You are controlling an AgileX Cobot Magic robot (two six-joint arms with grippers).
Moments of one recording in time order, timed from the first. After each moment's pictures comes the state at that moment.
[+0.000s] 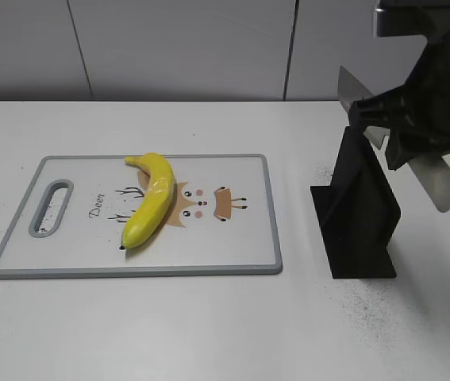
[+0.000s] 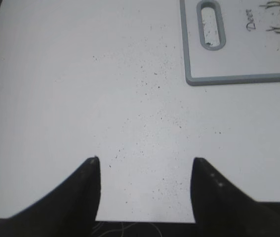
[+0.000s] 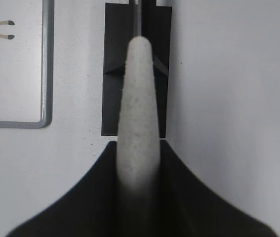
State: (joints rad) left arm 0.01 0.20 -0.54 -0.03 1.21 0.17; right arm 0.51 1.50 -1.16 -0.21 0.97 0.55
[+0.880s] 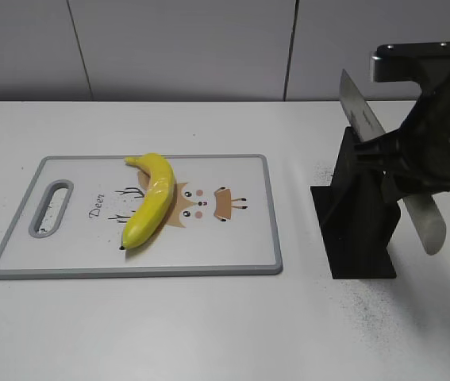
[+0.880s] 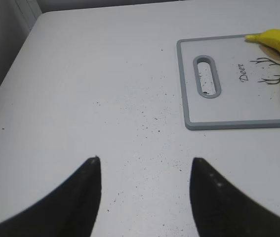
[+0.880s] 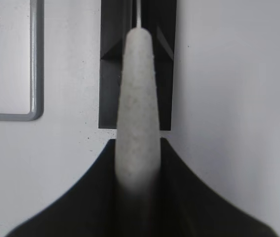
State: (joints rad) left arm 0.01 0.00 -0.47 -0.03 1.09 0.17; right arm 0.51 1.49 -1.01 -0.21 0.86 0.60
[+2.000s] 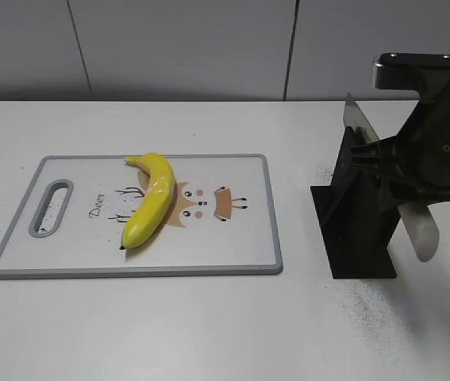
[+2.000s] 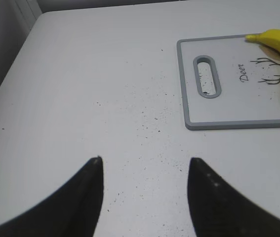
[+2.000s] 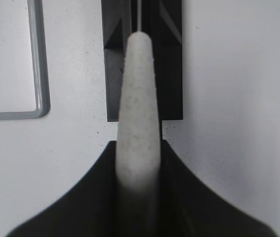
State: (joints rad) left arm 0.01 -0.01 -0.47 -0.03 1.09 0.17; right arm 0.51 1.49 -0.98 -0.18 0.83 0.65
